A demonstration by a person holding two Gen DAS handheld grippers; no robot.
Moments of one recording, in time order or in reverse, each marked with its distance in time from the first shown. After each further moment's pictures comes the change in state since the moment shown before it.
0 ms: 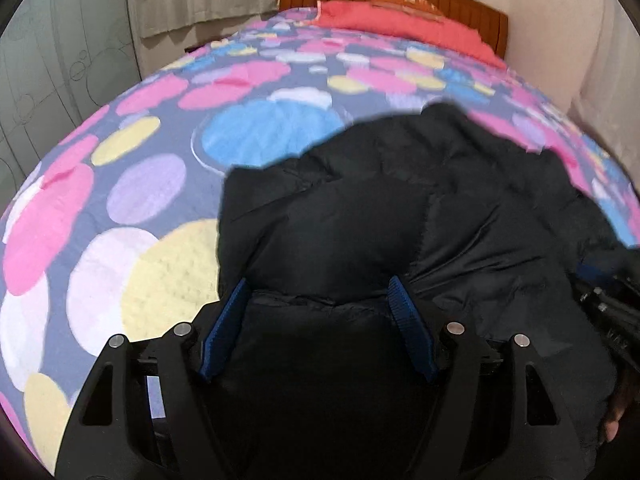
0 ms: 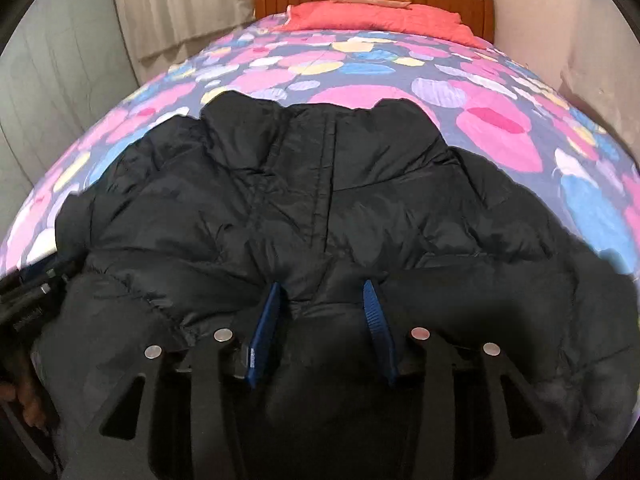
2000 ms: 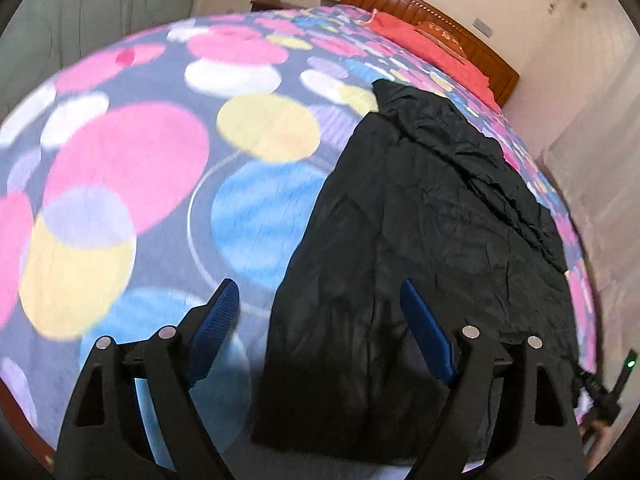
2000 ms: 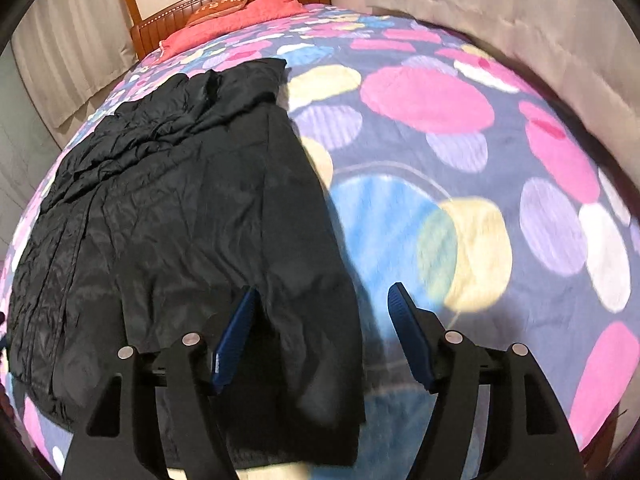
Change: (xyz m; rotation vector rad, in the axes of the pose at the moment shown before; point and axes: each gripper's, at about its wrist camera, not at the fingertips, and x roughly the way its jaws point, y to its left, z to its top) left arm -0.209 0.159 -0.225 -0.324 0.048 -0.201; right arm -0.261 -0.173 -0.298 0.357 0.031 -0.196
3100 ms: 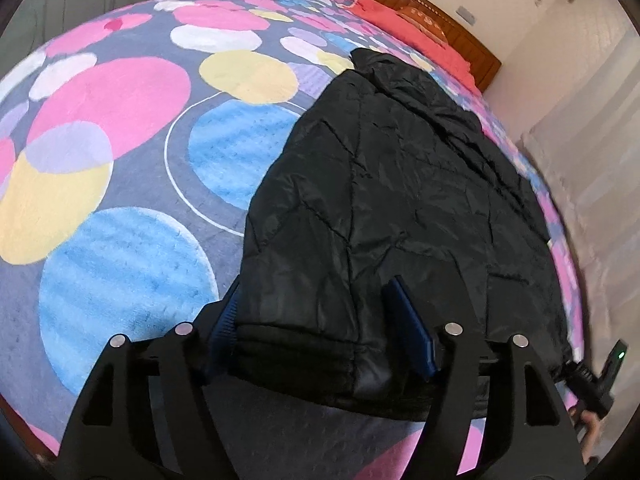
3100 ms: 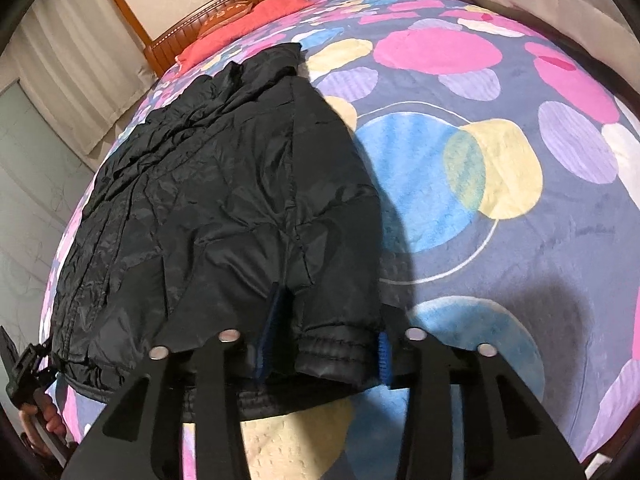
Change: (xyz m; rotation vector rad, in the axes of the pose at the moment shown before) left arm 0.004 -0.007 -0.043 0.049 0.041 -0.055; right arm -0.006 -0.006 -0.038 0.112 0.021 0.173
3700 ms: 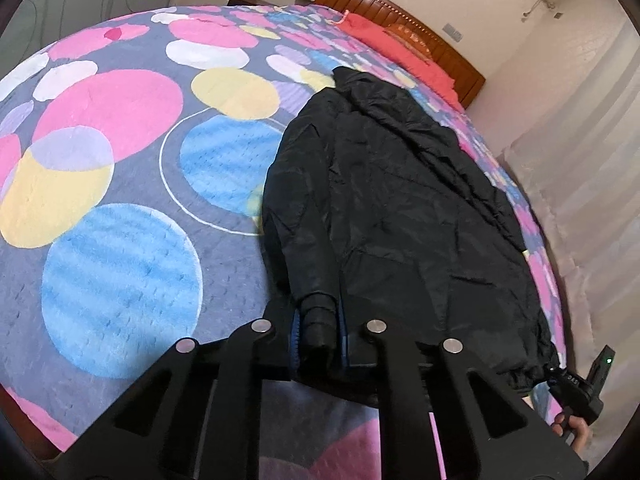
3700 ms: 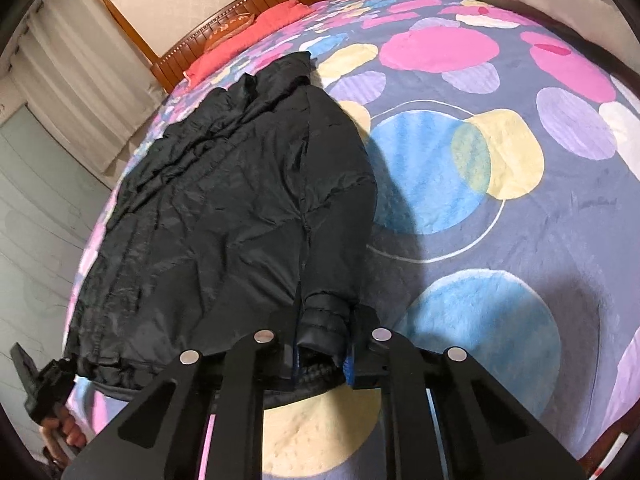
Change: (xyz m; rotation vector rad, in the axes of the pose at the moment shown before) left arm -0.028 -0.005 -0.009 -0.037 -0.064 -0.095; right arm -0.019 0.004 -0.008 0.063 -0.015 0.100
